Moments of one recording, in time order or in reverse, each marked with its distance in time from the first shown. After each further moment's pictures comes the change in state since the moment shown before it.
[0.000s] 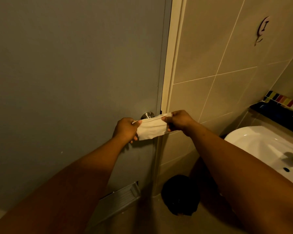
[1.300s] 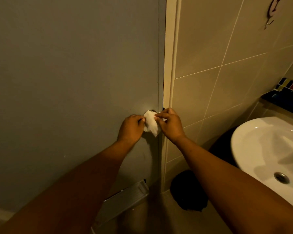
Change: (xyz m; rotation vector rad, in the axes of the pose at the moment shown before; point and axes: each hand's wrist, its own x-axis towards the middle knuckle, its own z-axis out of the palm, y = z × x) left_hand 0.008 0.001 0.016 0.254 0.113 0.309; right_hand 0.015 0.035 0.055 -0.201 0.242 -0.458
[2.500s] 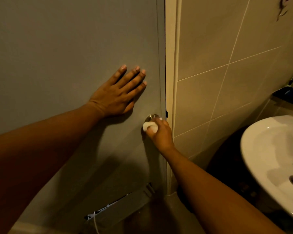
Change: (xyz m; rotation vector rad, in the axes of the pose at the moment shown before) left_hand 0.072 0.034 -0.123 1.276 0.403 1.128; right_hand -0.010 -0.016 0.038 0.090 -0.017 0.160
